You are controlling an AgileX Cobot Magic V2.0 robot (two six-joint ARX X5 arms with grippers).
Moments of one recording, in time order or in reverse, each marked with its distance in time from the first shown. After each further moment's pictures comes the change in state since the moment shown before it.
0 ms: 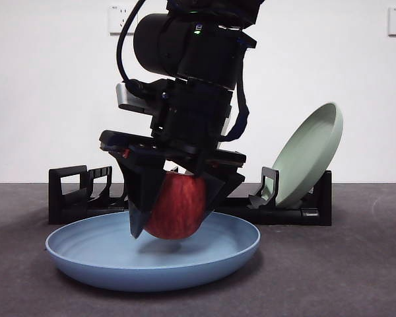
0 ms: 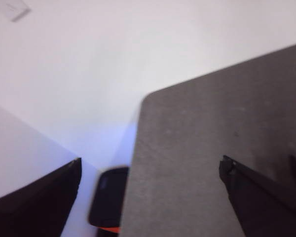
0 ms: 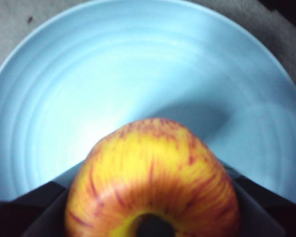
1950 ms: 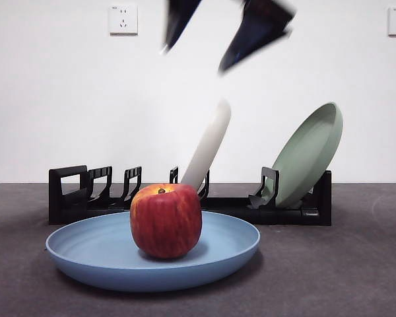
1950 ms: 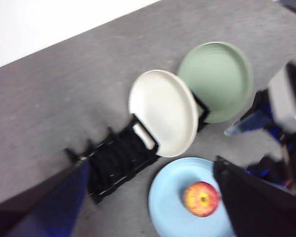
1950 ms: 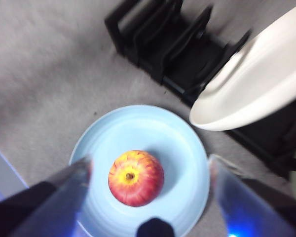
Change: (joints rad) left arm 0.021 0.000 0.000 -0.120 0.918 -0.027; right arm -0.069 -0.486 0.020 -0.100 0.000 -0.036
